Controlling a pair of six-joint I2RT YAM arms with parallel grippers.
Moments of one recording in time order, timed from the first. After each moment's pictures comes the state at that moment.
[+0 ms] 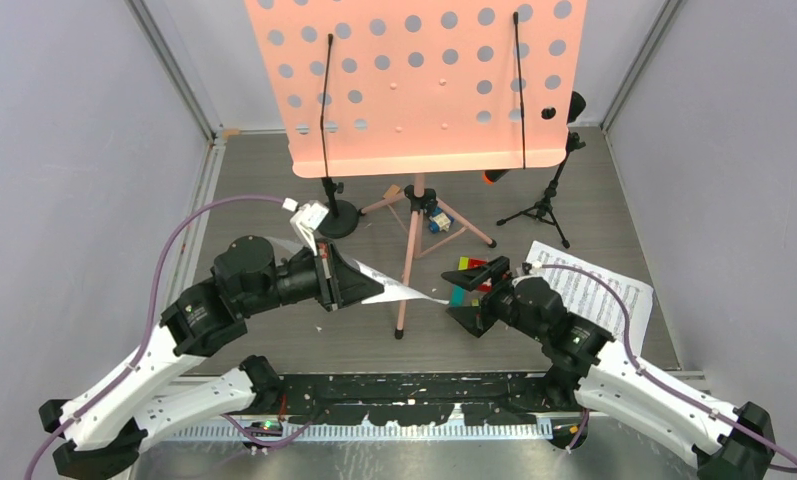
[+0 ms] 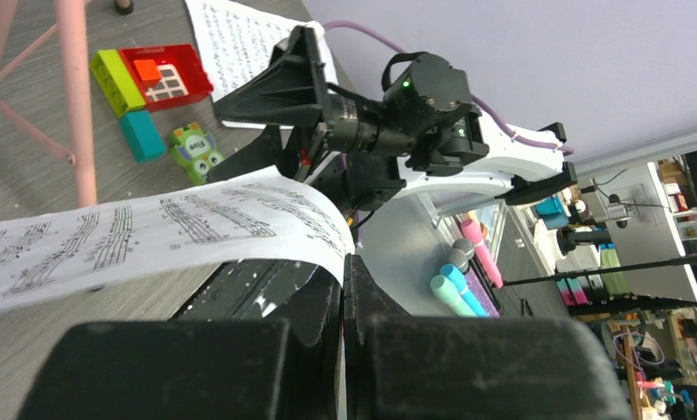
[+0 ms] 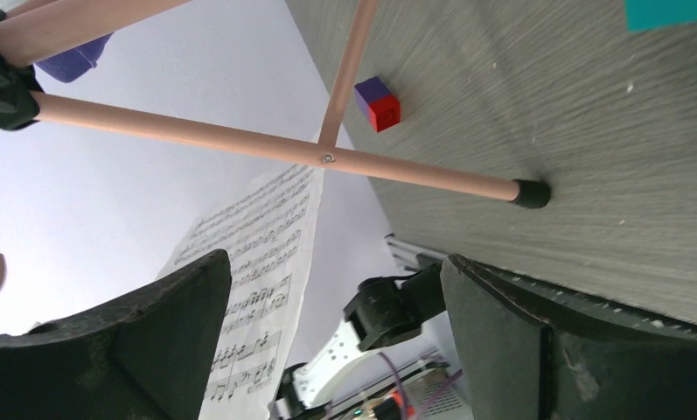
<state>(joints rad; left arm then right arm) -0.91 0.72 1.02 -0.53 0.24 -0.79 0.81 0.55 0.32 -0.16 0.02 1.76</state>
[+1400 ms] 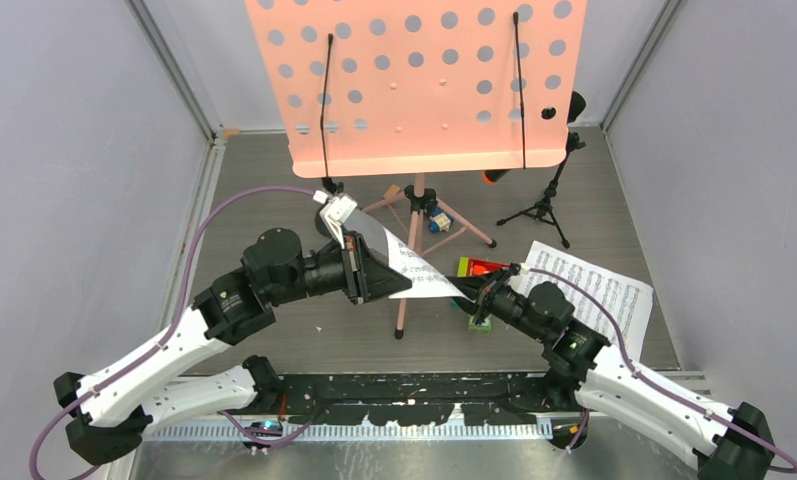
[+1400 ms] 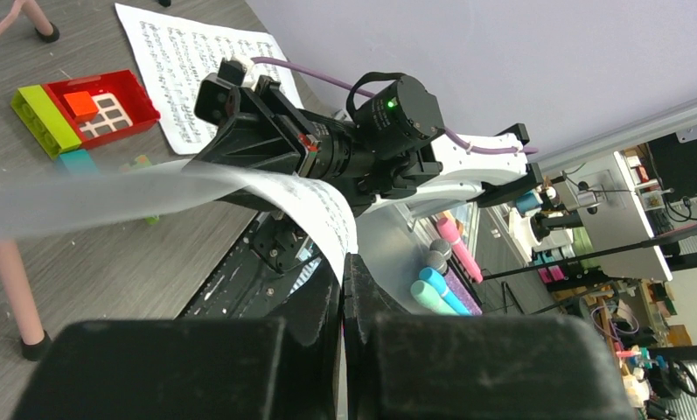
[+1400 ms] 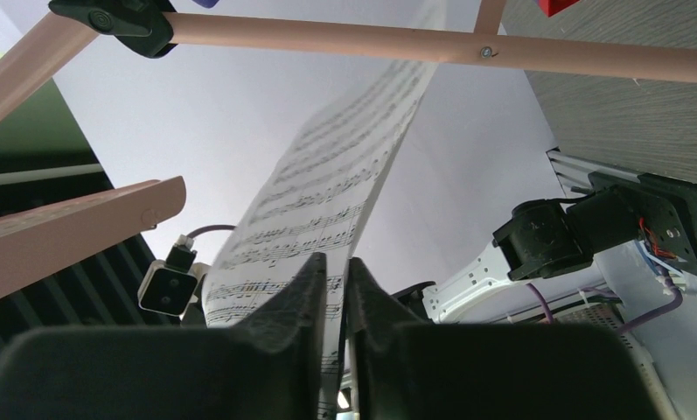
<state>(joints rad) -0.97 0.83 0.99 -0.28 0.27 -0.81 0.81 0.55 0.24 0.23 -0.11 2.09</state>
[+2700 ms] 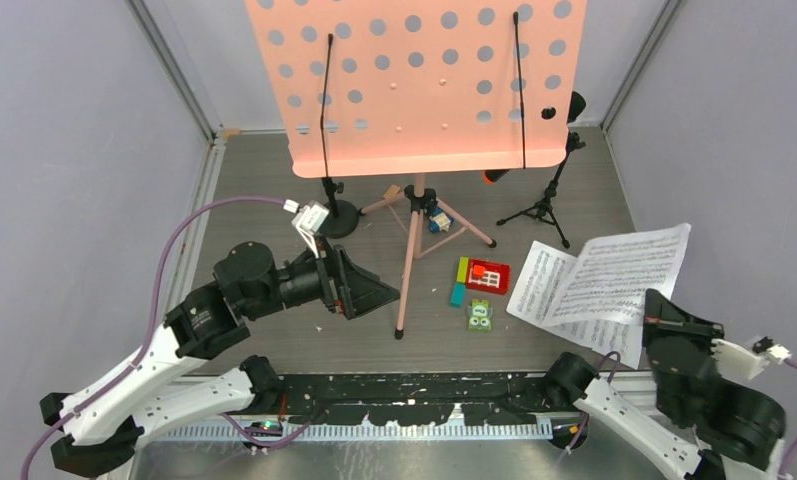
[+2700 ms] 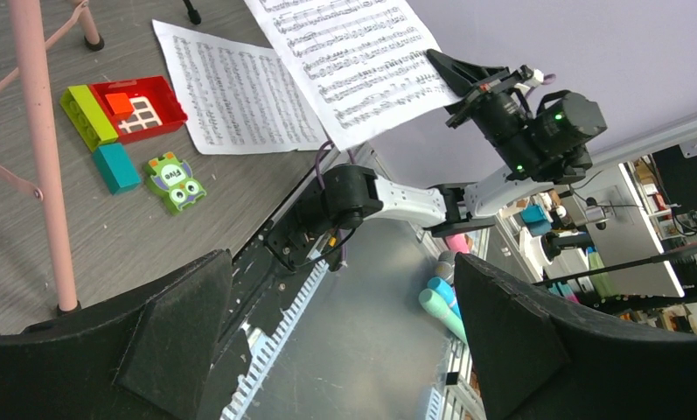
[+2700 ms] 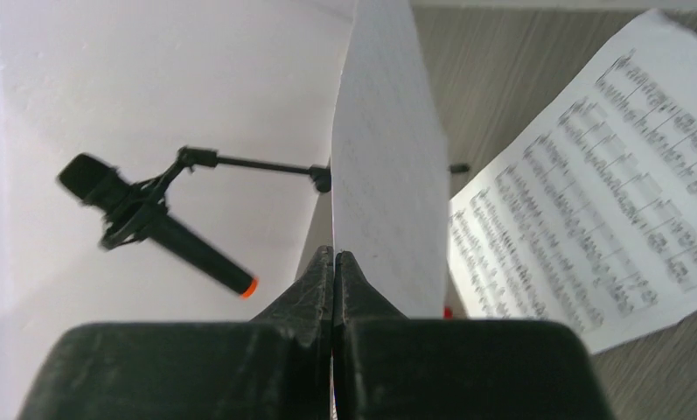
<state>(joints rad) -0.97 0.71 0.99 -0.40 0.20 -0.80 0.81 0.08 1.04 -1.52 1.14 1.72</state>
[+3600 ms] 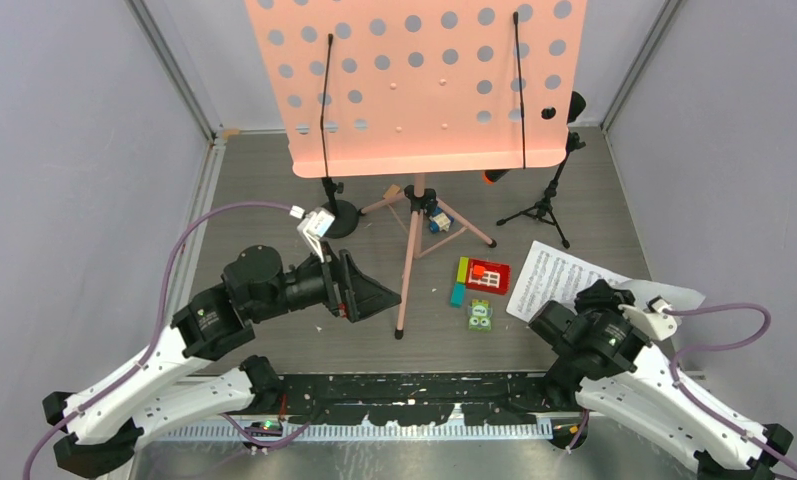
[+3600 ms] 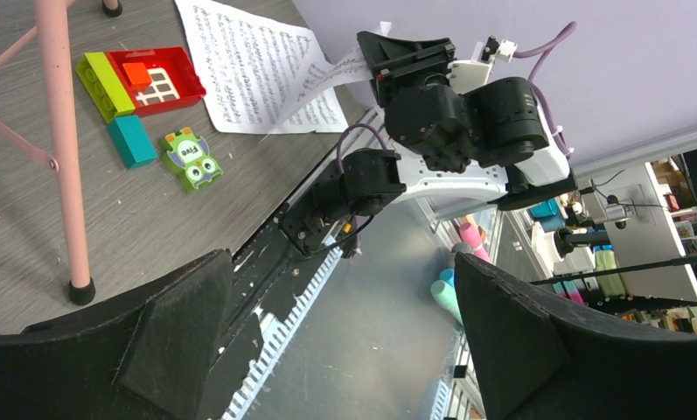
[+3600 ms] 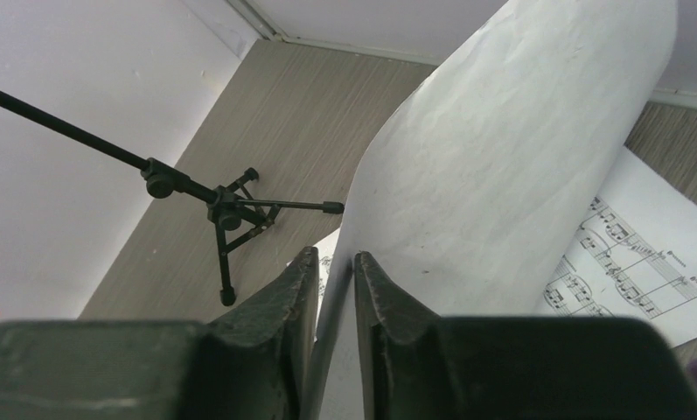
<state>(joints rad) -0.97 0.69 0.94 -0.40 0.19 -0.81 0.81 0.54 0.58 -1.51 1.39 2.06</state>
